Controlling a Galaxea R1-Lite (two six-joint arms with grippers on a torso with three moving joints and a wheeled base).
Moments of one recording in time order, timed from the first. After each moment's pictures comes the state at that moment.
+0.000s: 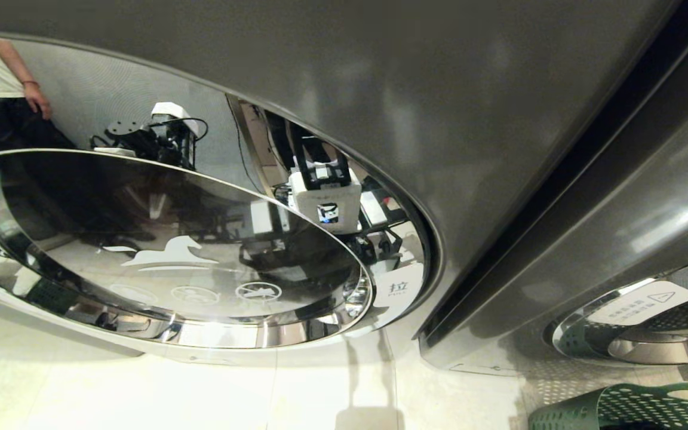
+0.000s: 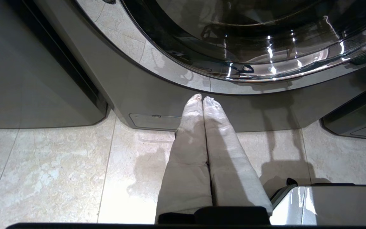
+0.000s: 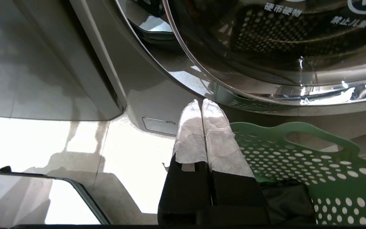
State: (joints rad) left arm 0.00 0.00 0.00 -0.01 0.00 0.00; right arm 0.00 0.00 0.00 0.01 0.02 -0.07
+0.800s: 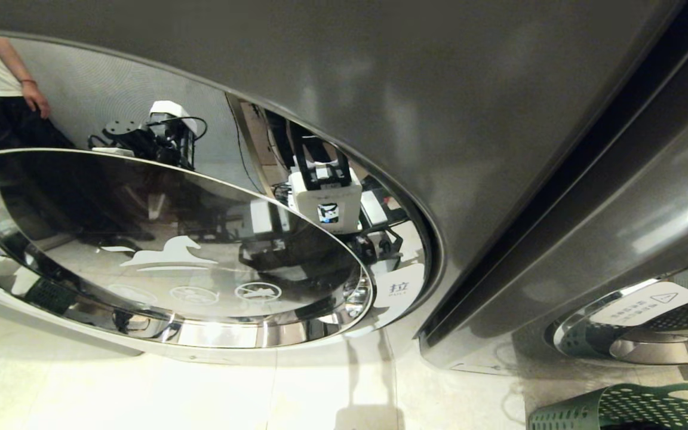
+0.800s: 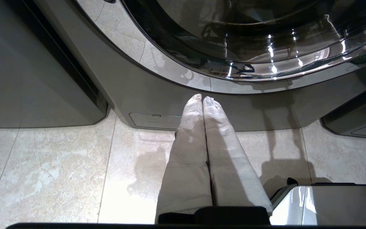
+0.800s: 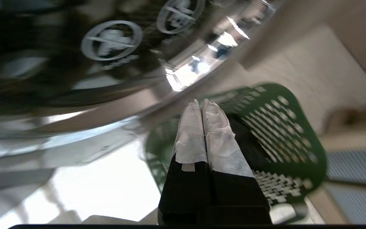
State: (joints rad) left arm 0.00 0.00 0.00 -0.01 0.00 0.00; right arm 0.00 0.55 -0.47 0.22 -0.57 0.35
